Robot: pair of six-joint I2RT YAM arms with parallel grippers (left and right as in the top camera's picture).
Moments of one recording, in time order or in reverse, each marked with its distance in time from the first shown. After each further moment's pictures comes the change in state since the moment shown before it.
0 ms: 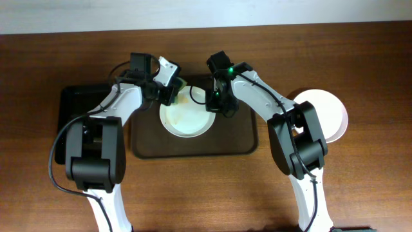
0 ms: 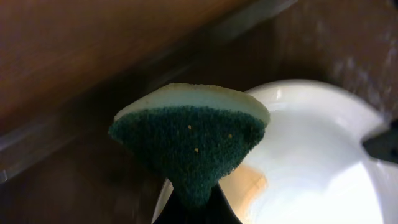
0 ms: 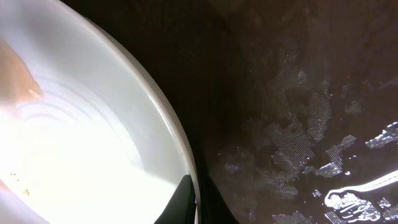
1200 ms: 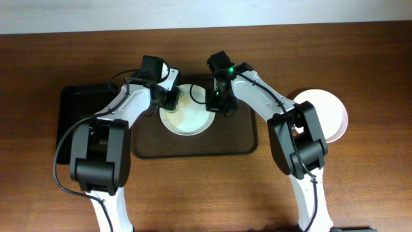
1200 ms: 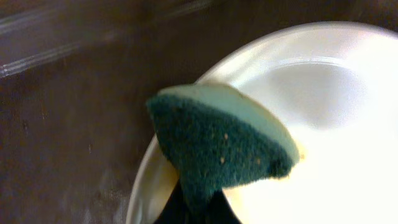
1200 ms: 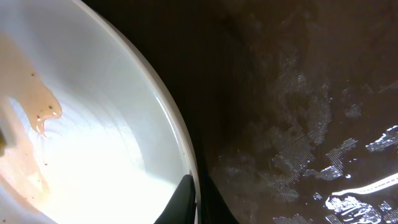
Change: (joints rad) left arm -0.060 -0.010 -0.004 -0.132 -0.252 -0.210; right arm -0.002 0.000 -0.001 0.006 -0.003 -0.002
